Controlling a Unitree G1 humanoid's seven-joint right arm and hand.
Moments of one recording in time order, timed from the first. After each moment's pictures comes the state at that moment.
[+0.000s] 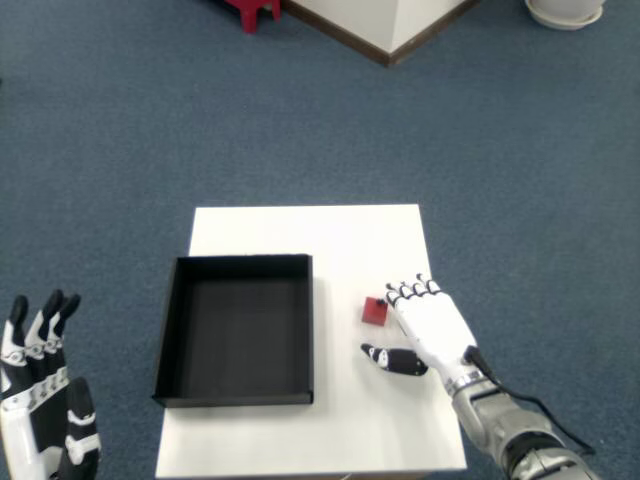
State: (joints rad) arm -0.62 -0.17 0.33 1.49 -1.28 -0.38 -0.75
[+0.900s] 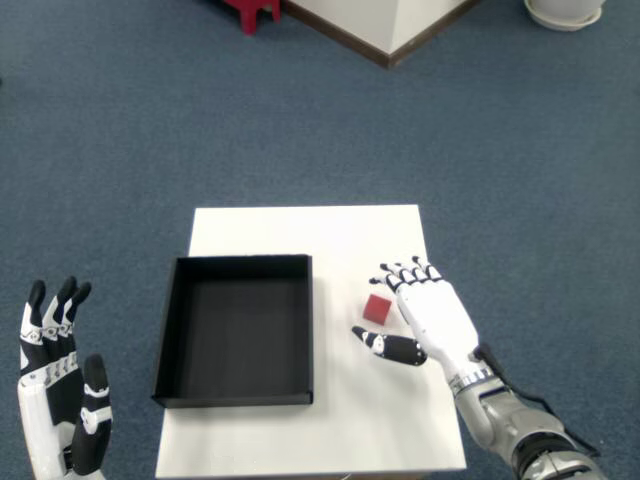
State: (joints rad) arm -0.61 -0.20 0.29 1.44 -1.24 -0.57 -0.86
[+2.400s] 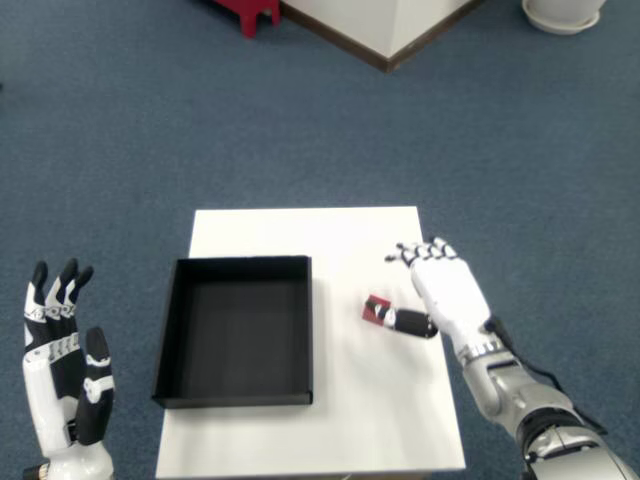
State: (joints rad) arm -0.70 -0.22 0.23 1.48 -1.18 -0.53 -0.75
